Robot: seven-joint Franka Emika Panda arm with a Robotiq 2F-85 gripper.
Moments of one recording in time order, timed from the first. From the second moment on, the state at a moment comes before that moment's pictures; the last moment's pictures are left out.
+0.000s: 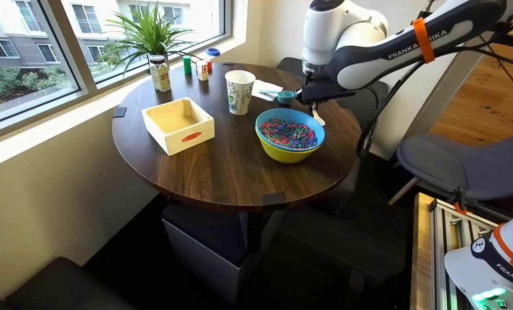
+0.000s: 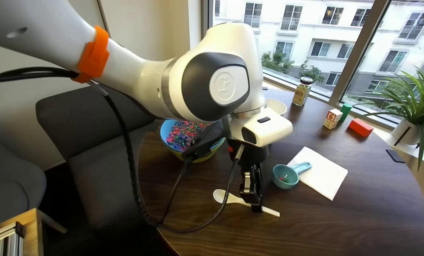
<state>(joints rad) -0.07 0.19 -0.09 -2.03 -0.53 2.22 1.10</state>
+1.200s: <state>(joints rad) -0.06 0.14 -0.11 -2.02 -0.49 2.24 1.12</state>
